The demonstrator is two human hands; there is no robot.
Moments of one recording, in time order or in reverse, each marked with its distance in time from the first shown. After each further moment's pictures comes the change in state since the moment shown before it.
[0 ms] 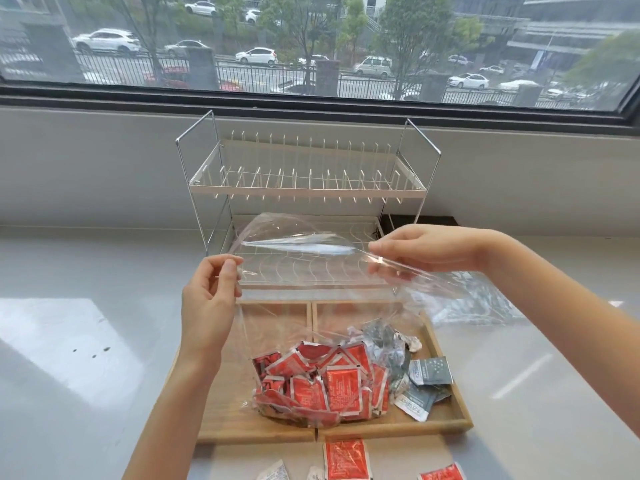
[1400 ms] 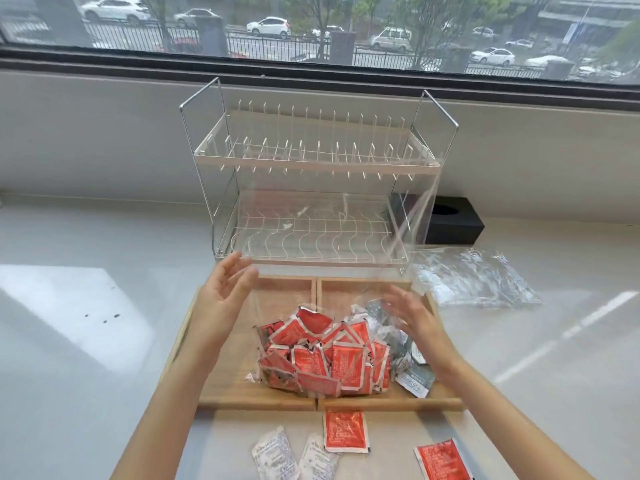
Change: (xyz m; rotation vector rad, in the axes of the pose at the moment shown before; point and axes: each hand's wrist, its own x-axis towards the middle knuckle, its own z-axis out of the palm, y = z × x) left_hand -0.015 -0.038 -0.012 0.034 -0.191 -0.204; right_hand 0.022 0.142 0.117 0.470 0.587 -0.009
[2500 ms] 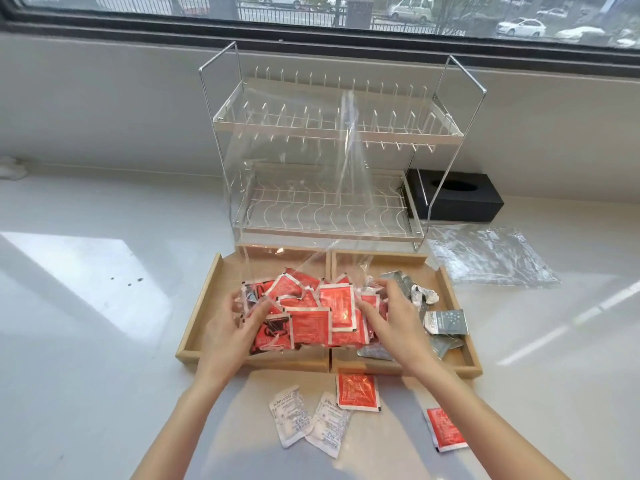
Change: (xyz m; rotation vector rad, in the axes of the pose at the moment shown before) left_hand -0.048 -0.057 -0.017 0.425 0.106 -0.093; right_hand -0.020 -0.004 0.061 -0.438 0.145 -0.196
